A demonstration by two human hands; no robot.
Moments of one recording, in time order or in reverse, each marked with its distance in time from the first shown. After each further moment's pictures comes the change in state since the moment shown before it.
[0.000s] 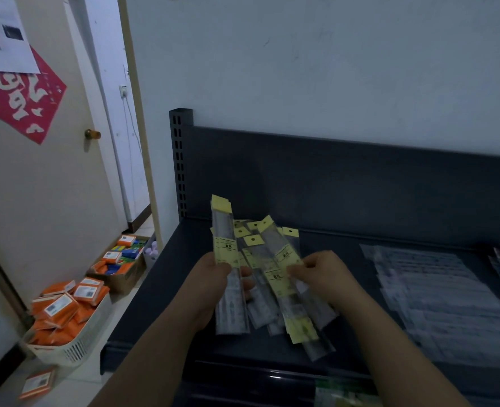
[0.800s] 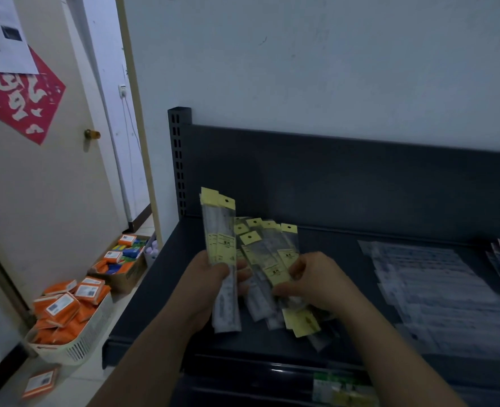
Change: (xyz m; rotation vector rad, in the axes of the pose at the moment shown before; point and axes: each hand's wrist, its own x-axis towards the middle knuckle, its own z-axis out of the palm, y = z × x) left_hand 0.003 -0.010 -0.006 -0.044 0.024 0.038; right_hand -0.020 -0.011 0.003 -0.362 -0.050 -0.053
